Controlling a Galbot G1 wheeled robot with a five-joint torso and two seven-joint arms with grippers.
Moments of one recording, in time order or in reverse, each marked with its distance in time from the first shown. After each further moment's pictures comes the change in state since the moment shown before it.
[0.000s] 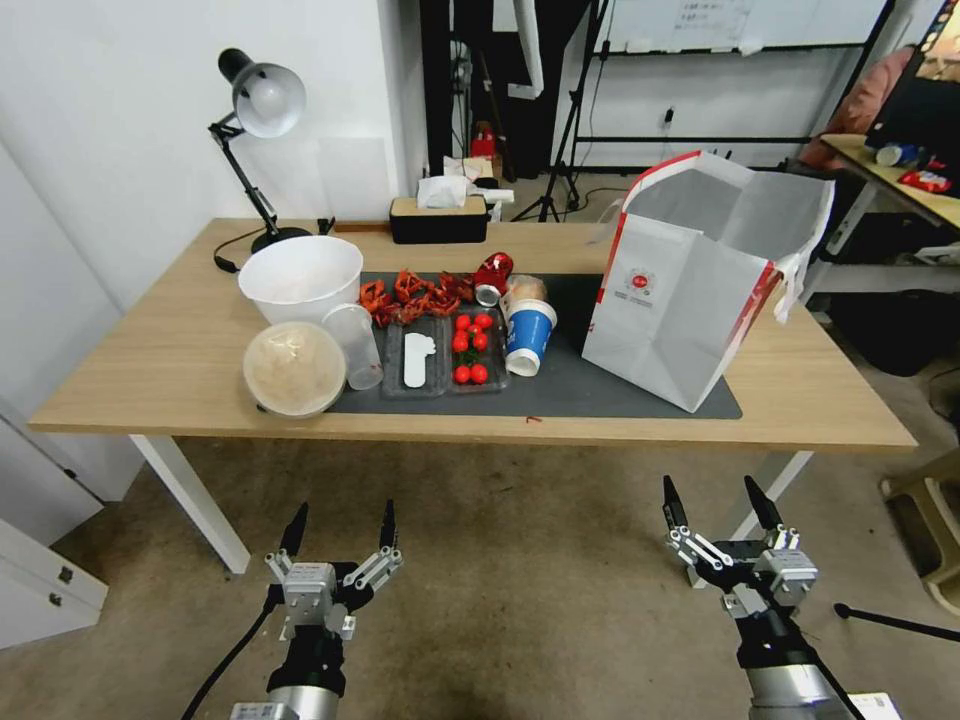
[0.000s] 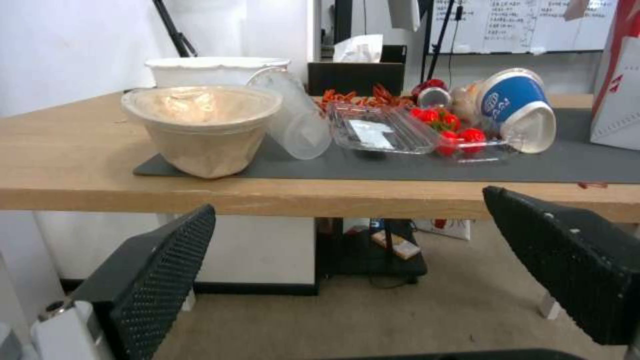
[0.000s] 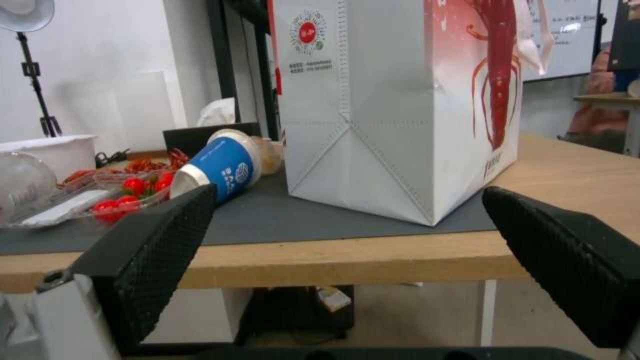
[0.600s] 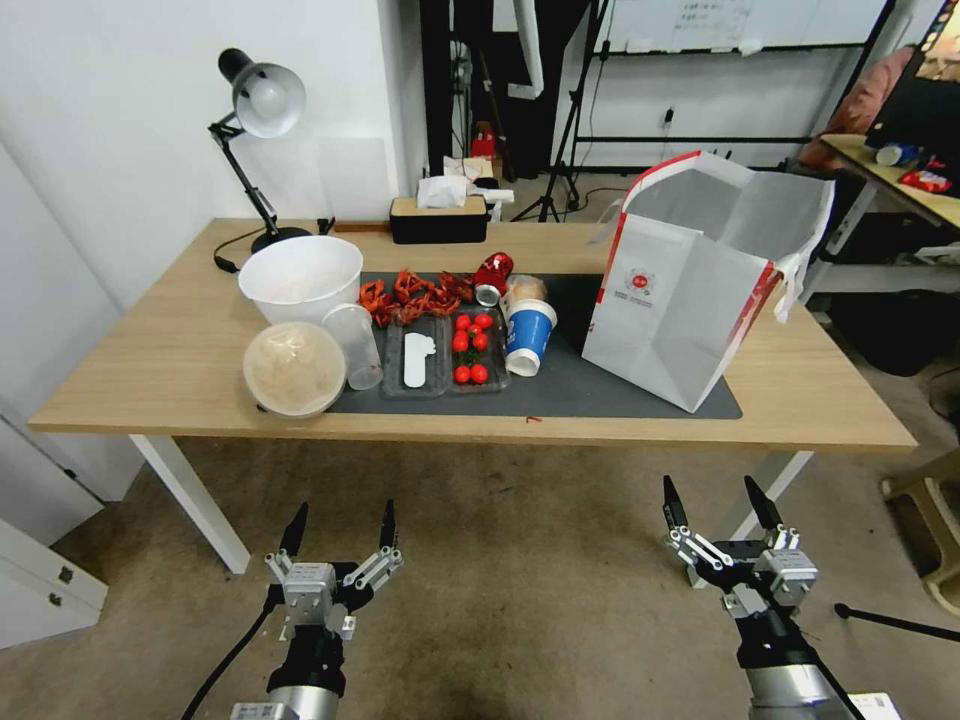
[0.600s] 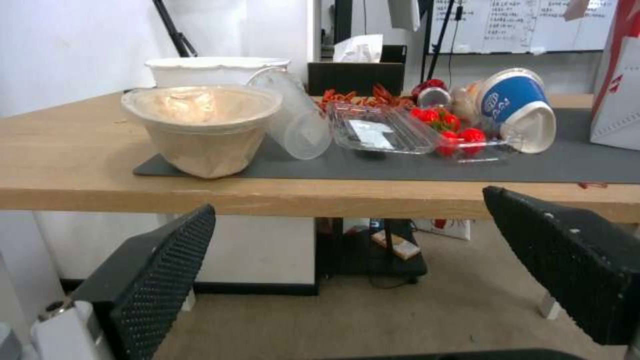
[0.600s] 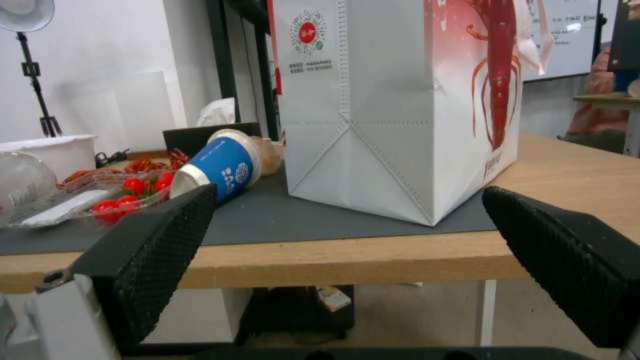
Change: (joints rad) left arm 0.000 0.000 0.000 0.000 0.000 0.000 0.000; right arm 0.000 0.000 0.000 0.000 0.000 0.000 0.000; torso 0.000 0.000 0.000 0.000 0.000
